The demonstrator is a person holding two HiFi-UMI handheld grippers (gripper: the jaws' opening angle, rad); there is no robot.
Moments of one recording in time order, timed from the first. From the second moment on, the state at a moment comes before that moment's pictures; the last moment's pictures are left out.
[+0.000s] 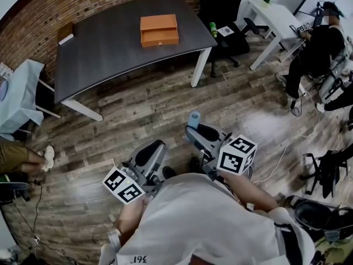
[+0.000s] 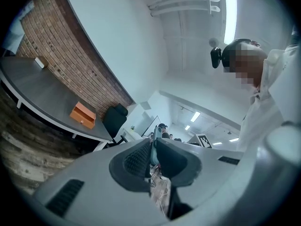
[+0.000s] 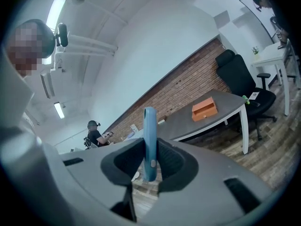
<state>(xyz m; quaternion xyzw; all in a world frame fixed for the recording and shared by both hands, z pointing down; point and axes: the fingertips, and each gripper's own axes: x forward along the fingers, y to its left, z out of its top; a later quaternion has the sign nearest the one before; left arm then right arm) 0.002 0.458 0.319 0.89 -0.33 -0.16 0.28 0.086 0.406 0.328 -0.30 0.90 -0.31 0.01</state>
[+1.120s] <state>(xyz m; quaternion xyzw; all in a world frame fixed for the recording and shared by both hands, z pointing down) 0.010 0.349 0.329 0.89 -0.35 -0.13 0.27 0.073 0.295 0.333 -0.27 0.92 -0.28 -0.01</state>
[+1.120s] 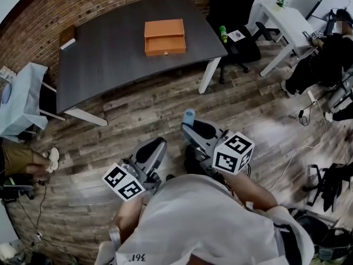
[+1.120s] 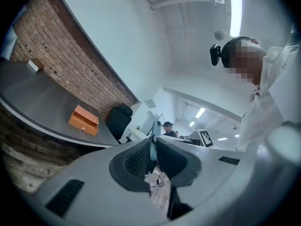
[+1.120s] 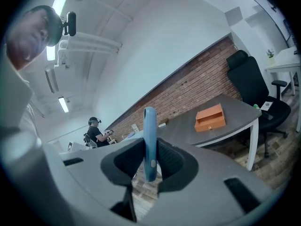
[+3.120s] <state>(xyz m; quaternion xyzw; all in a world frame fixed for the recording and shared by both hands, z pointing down) -0.055 0.030 0.315 0.91 -0.30 -0.13 0.27 0.028 -0.003 0.353 -0.33 0.90 -0.30 -0.03</state>
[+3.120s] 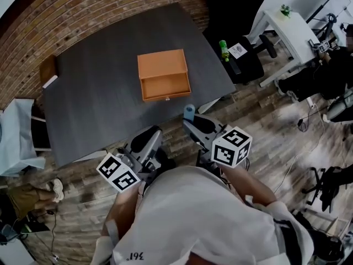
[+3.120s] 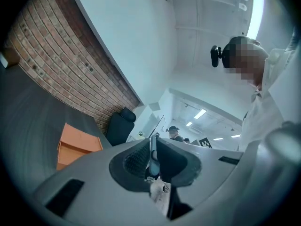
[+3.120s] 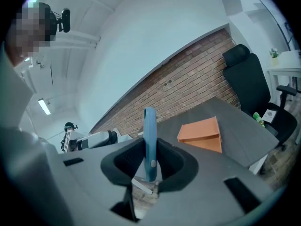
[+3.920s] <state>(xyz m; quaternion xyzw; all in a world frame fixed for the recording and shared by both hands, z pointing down) -0.093 -0.024 0.328 0.91 -0.29 -0.11 0.28 -0.018 -0.054 0.365 -0.33 0.89 -0.30 -0.06</state>
